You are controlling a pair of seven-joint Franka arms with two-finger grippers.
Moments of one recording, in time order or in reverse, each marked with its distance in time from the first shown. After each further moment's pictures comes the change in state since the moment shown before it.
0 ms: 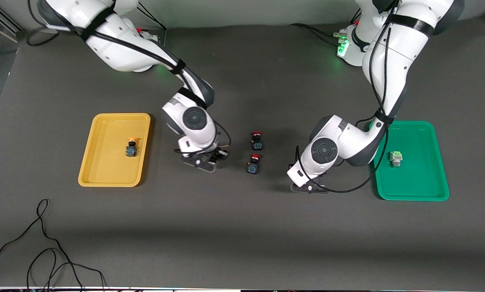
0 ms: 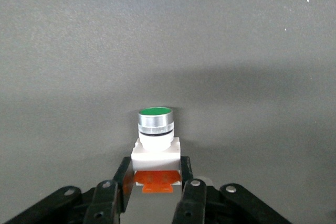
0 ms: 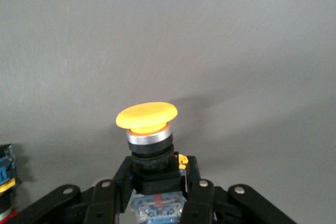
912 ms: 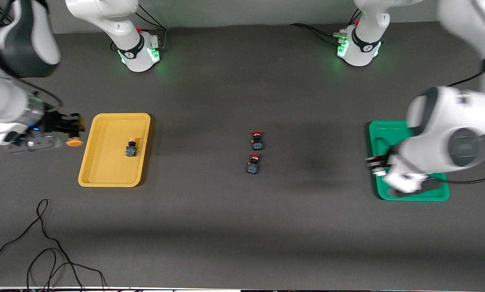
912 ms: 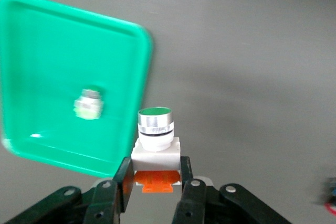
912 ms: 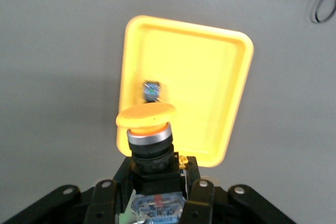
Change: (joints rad) left arm 0.362 -0.352 0.022 0.094 -0.161 -0.564 0.161; right arm -0.219 -0.577 -0.454 -0.062 0.279 -0.614 -1.303
